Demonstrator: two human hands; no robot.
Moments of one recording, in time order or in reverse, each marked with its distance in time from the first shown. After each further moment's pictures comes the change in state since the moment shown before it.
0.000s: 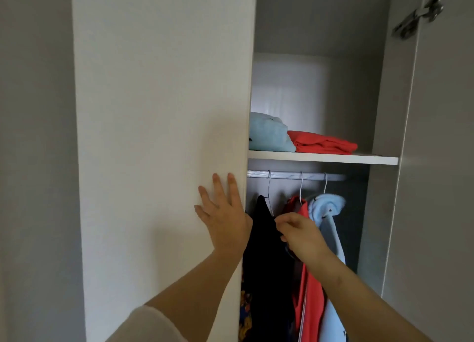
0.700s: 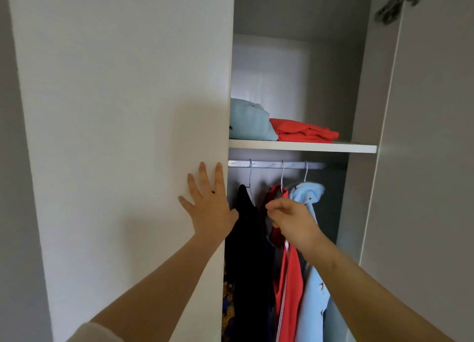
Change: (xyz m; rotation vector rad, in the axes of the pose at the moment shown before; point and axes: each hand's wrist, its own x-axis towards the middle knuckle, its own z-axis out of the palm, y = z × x) left_hand 0.019 -0.002 0.027 -0.141 -0.260 0.105; right_hand 0.005 -0.006 -0.016 -0.047 0.015 -0.013
